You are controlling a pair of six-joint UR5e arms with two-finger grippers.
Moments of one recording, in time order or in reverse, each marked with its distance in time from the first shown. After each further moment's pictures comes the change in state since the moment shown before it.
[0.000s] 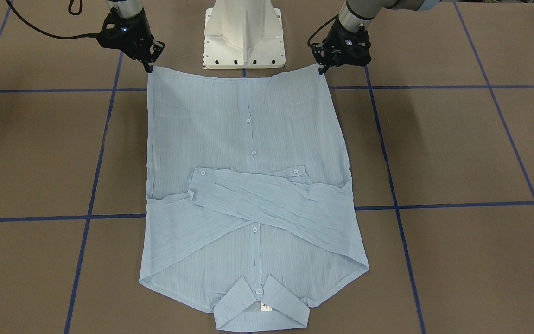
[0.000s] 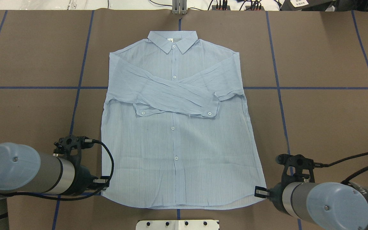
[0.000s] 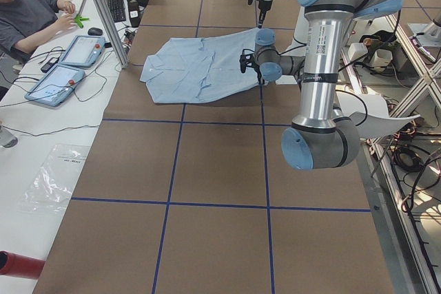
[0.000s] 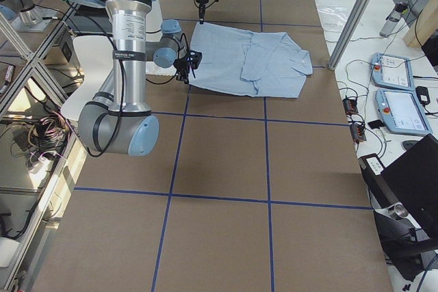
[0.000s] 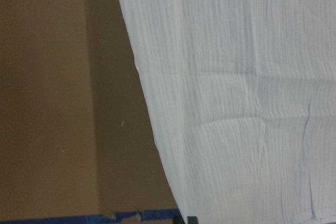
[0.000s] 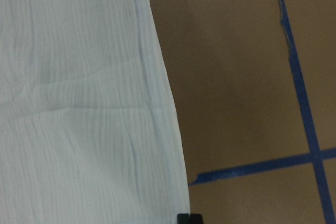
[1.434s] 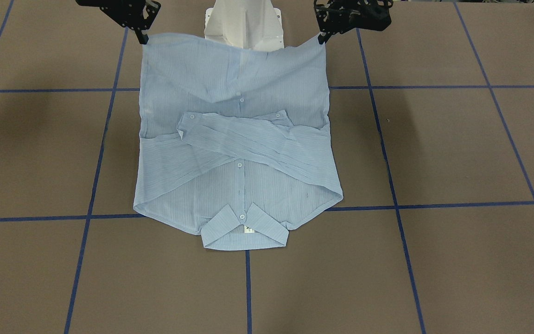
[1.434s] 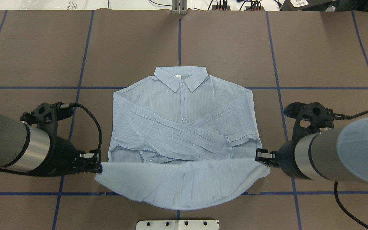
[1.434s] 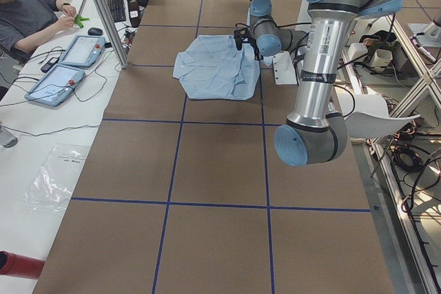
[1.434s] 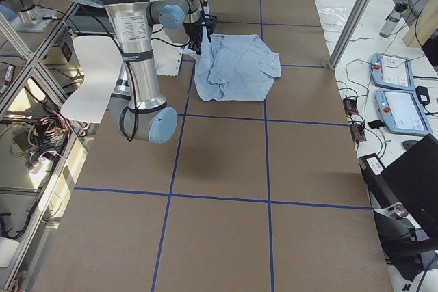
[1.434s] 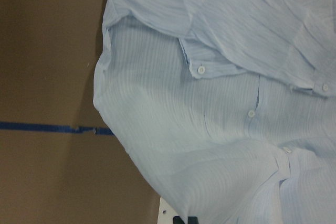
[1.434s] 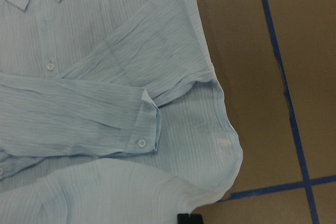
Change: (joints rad) left arm -0.203 -0.135 -0.131 0.211 -0.134 -0.089; right arm 0.289 0.343 0.113 -0.435 0.141 -0.194
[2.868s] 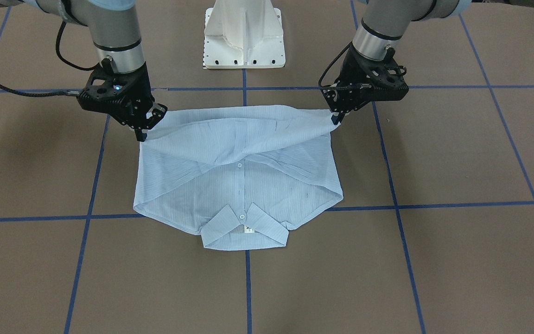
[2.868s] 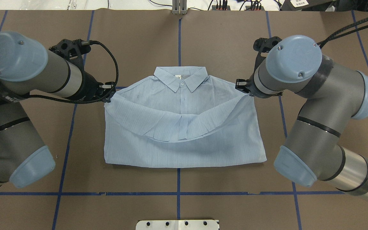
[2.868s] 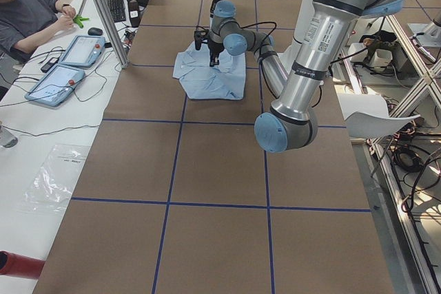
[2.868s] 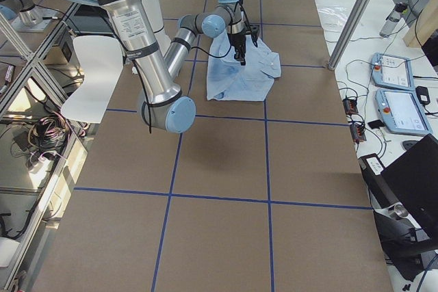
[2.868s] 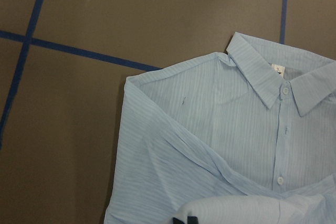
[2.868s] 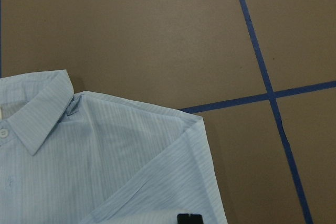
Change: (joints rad) left arm -0.180 -0.205 0.333 0.003 0.126 0.191; right arm 0.257 0.174 -0.481 0.194 -0.014 -0.232
